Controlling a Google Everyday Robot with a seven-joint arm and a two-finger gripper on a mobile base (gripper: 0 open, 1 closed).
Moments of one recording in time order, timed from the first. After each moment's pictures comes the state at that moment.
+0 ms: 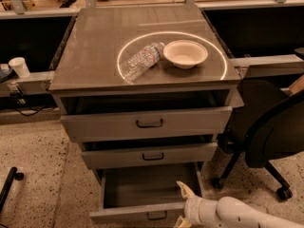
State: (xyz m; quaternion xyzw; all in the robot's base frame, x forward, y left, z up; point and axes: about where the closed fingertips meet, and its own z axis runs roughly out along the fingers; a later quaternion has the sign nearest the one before) arm 0.420 -0.095 0.340 -0.59 0.69 0.16 0.40
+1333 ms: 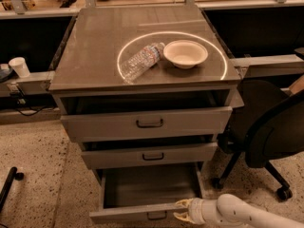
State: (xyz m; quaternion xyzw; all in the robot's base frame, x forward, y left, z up) arm 0.428 -0.123 0.248 -0.65 0.65 0.17 0.36
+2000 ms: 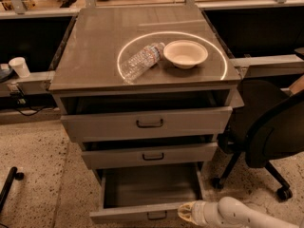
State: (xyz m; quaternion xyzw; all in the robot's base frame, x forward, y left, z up) arm 0.433 -0.146 0.202 -0.65 0.65 0.16 0.35
